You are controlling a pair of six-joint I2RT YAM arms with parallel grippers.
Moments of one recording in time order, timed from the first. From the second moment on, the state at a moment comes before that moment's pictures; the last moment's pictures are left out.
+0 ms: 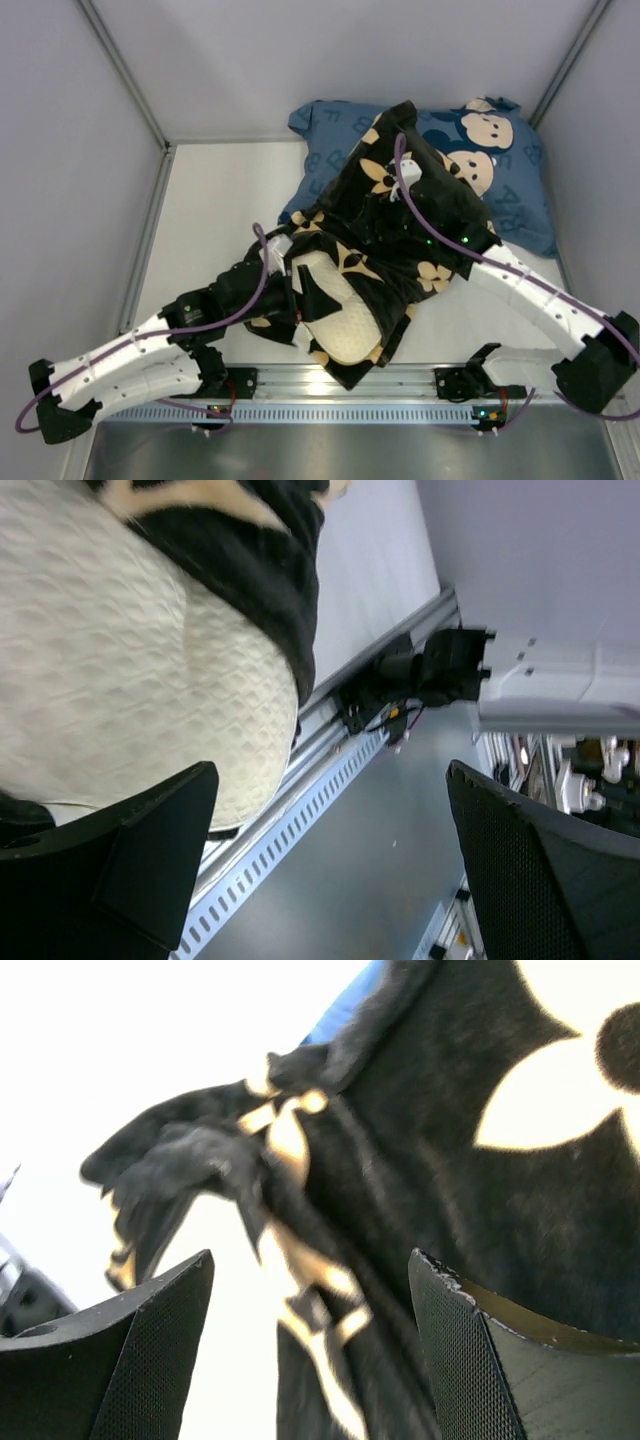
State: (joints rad) left arm -1.03 0.75 0.69 -0.37 0.09 -0.97; right arm 0.67 1.25 1.08 -0.29 -0.04 0.37
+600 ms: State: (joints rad) left arm -1.03 0.31 0.65 -0.91 -0.49 -1.37; right arm 1.13 1.21 0.89 -0.31 -0.13 0.31
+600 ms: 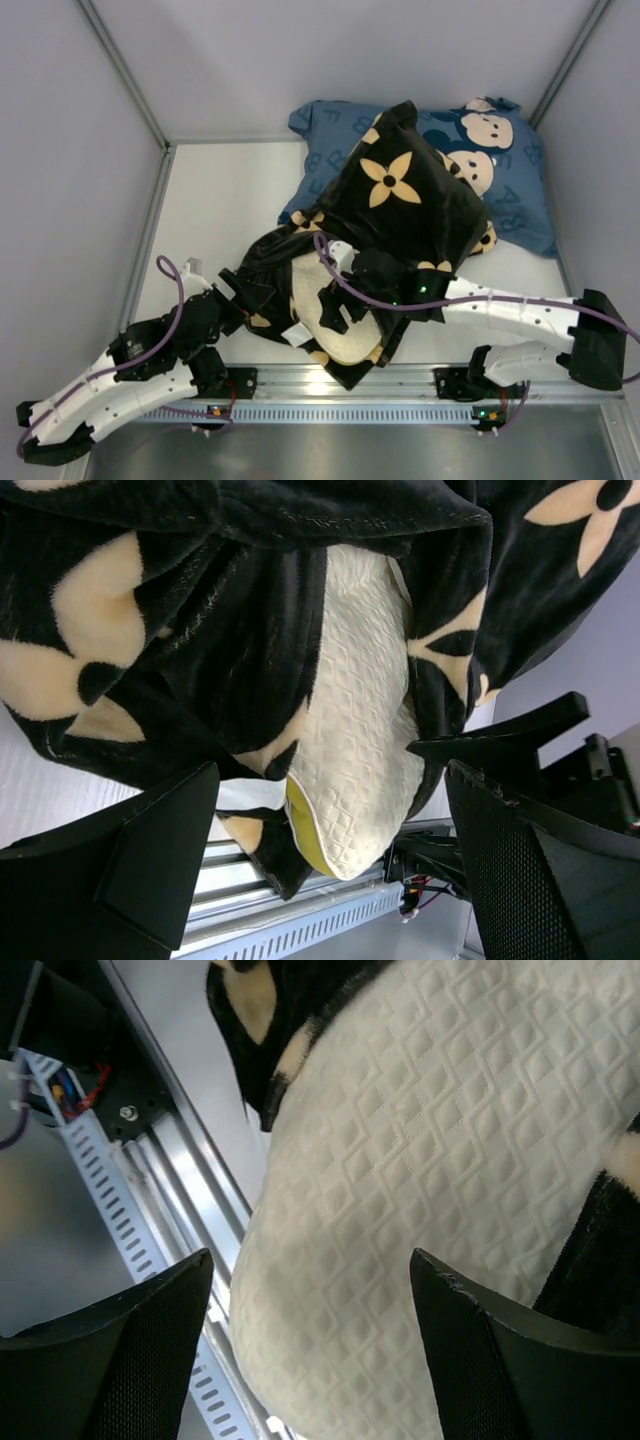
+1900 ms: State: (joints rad) left arm -1.03 1.09 1.00 -0.97 -0.55 -1.16; right arm 1.31 1.18 0.68 -0.24 0.34 0.40
